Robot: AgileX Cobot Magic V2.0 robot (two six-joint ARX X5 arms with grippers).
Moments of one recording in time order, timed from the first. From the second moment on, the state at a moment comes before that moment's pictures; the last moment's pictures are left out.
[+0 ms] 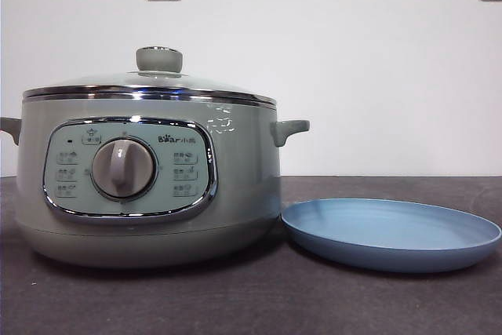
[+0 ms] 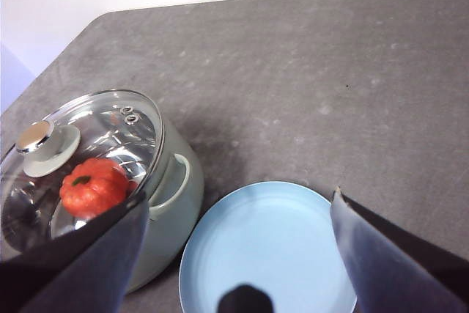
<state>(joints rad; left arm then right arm) -0.27 0.99 1.02 -0.55 0.39 -0.12 0.07 0.79 0.92 -0.60 -0.42 0.09</state>
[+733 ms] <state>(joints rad) -0.48 1.35 1.15 -0.57 0.11 0.02 0.07 0.79 0.92 -0.62 -0.42 0.09</state>
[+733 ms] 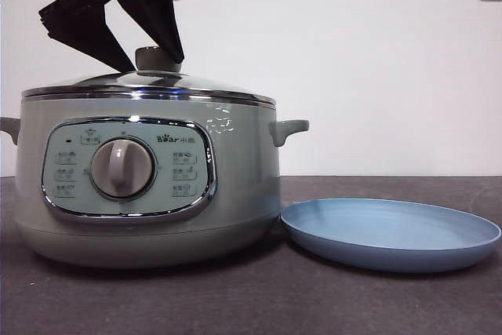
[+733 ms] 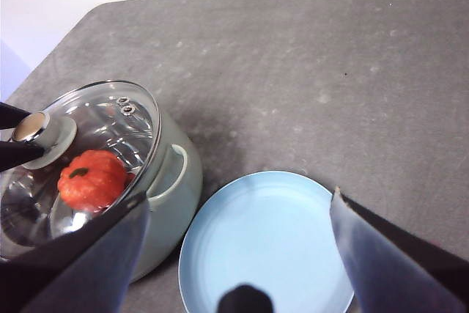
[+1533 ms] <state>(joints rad) -0.49 1.35 1.15 -0.54 0.12 0.05 0.07 0.79 0.92 -0.62 -0.42 0.09</state>
